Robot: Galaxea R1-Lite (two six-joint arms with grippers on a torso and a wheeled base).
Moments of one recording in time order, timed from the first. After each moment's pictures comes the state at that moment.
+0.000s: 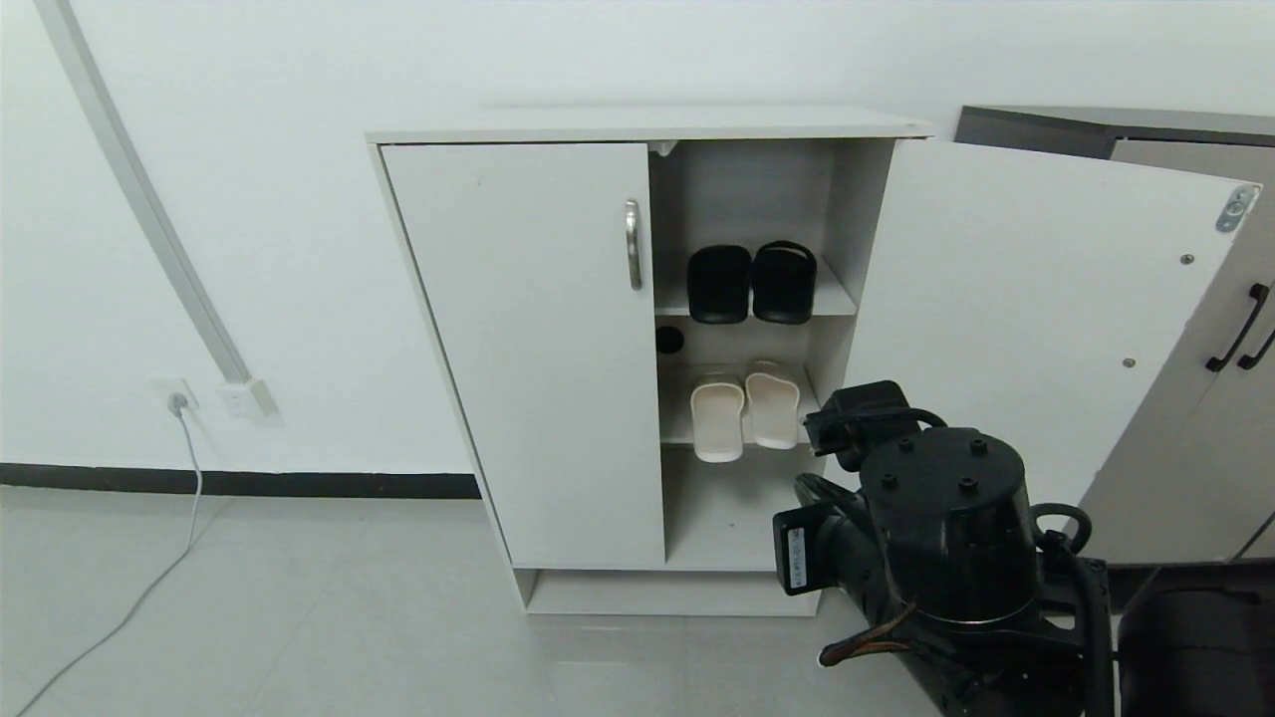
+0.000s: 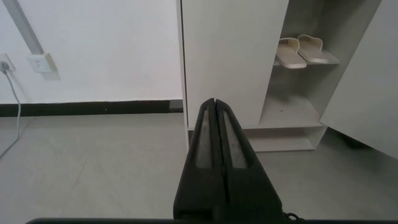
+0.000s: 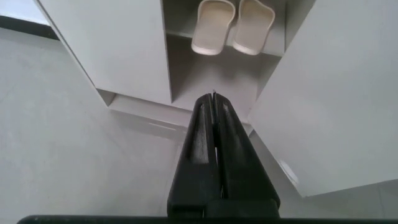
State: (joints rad) left arm 0.00 0.00 0.00 0.00 -0.01 0.01; right arm 0.98 1.74 -0.79 -0.61 -0.74 0.22
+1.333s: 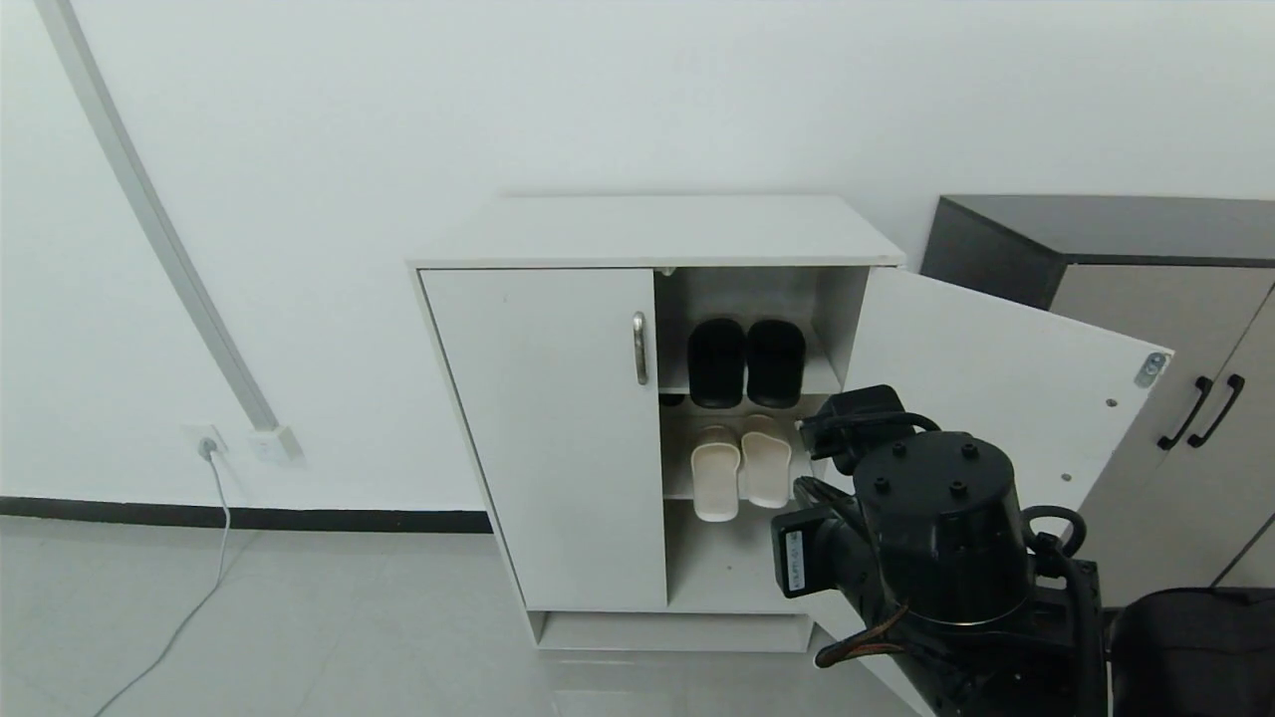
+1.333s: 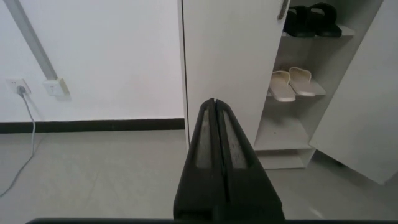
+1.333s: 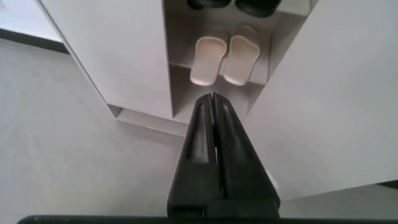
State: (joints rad) left arm 0.00 0.00 0.00 0.00 -0.01 0.01; right arm 0.98 1.75 -0.79 -0.61 -0.74 0.22
